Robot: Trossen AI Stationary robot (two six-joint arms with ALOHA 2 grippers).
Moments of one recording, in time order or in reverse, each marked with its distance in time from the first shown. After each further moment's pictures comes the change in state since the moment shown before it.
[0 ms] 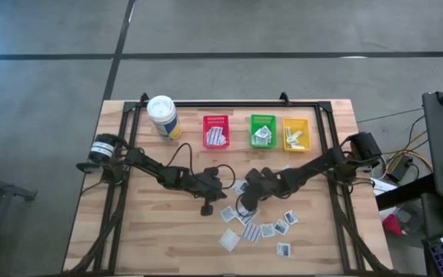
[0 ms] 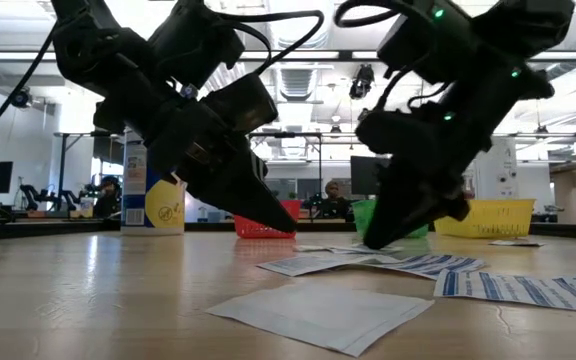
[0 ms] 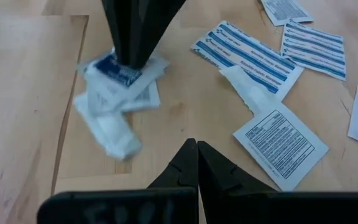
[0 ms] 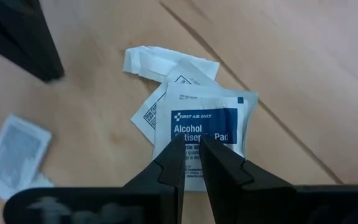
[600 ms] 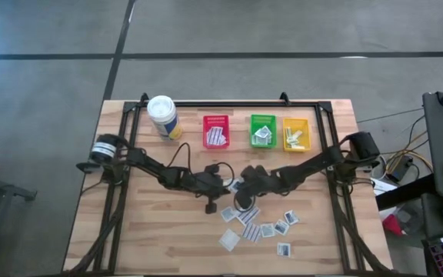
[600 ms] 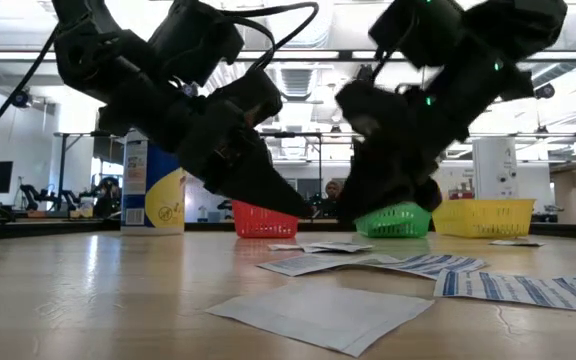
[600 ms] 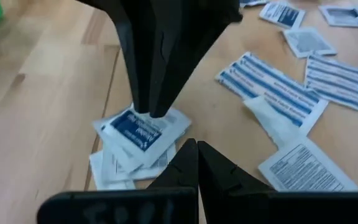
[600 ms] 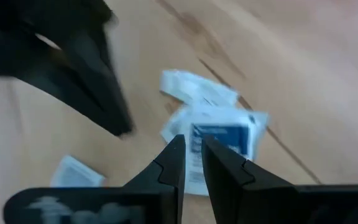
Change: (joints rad) left arm 0.002 0.022 -0.002 0.108 -0.090 -0.012; right arm -0.034 -0.006 -0.004 0.191 -0.013 -0.062
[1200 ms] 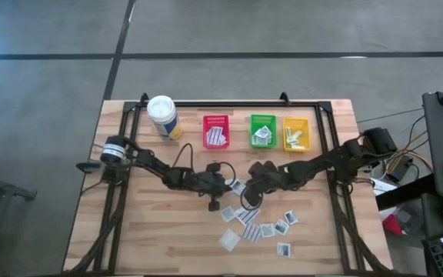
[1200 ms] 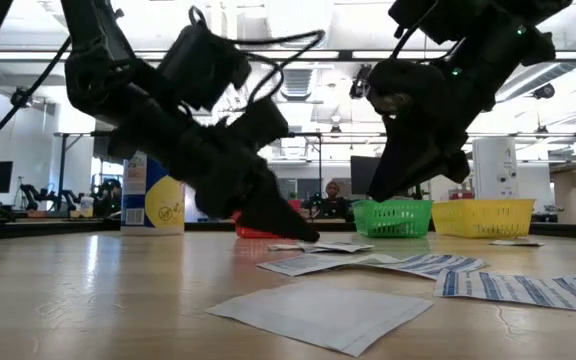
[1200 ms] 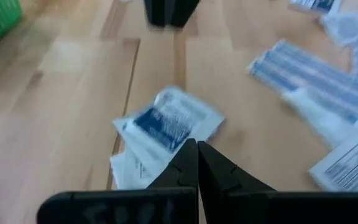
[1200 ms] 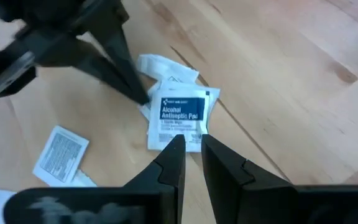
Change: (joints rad) left arm 0.024 0.090 0.006 0.095 -0.044 0.053; right arm 0.010 -0.177 0.000 -0.277 0.006 0.000
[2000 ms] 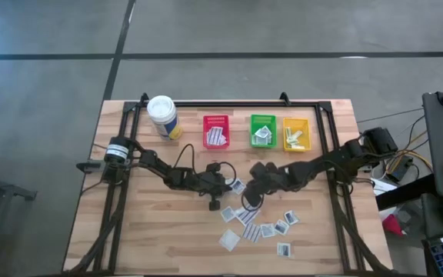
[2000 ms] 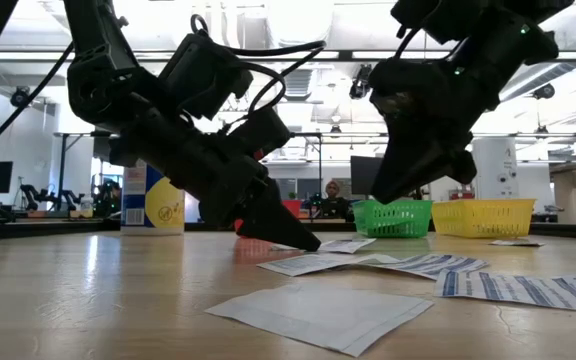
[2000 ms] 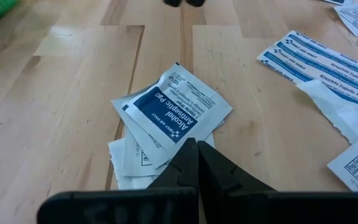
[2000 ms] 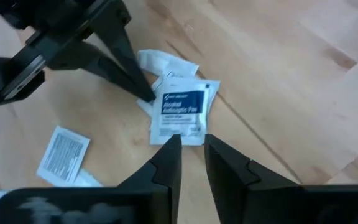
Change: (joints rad) left arm 0.009 0.042 -0.002 0.019 0.007 -0.024; right arm 0.009 -0.007 -0.003 -0.018 0.000 0.060
